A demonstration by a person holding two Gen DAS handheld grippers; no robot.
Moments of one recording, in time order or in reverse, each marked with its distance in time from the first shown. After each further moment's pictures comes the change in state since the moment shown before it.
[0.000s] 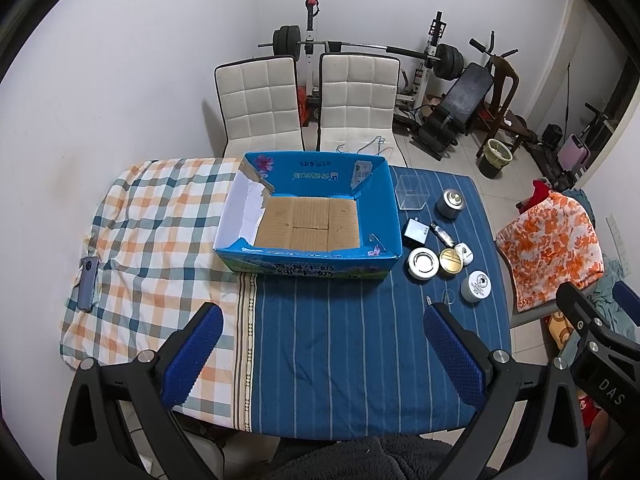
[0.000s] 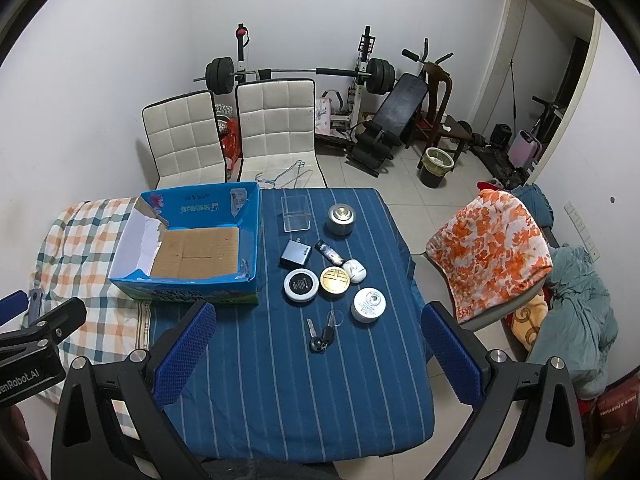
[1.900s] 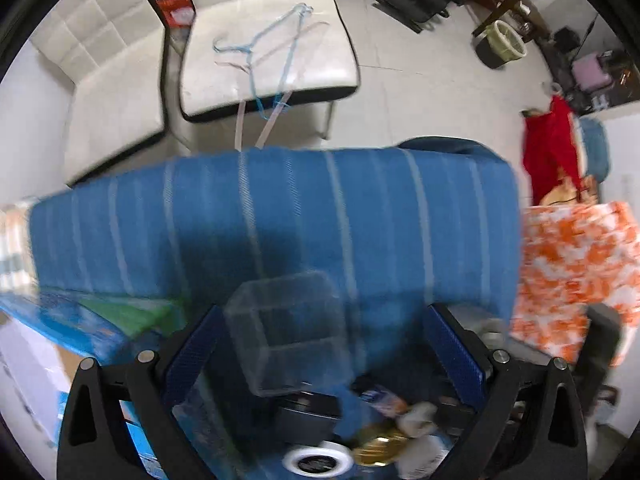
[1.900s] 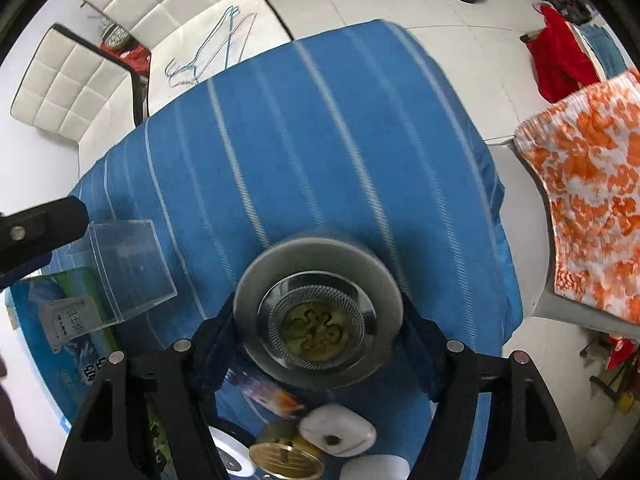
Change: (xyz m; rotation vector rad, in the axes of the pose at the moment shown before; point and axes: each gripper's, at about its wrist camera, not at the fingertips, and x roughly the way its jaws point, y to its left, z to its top) left arm 0.470 -0.236 0.238 0.120 0.576 -0.095; right arm 0.591 -0.122 0.105 0.262 0.642 0.161
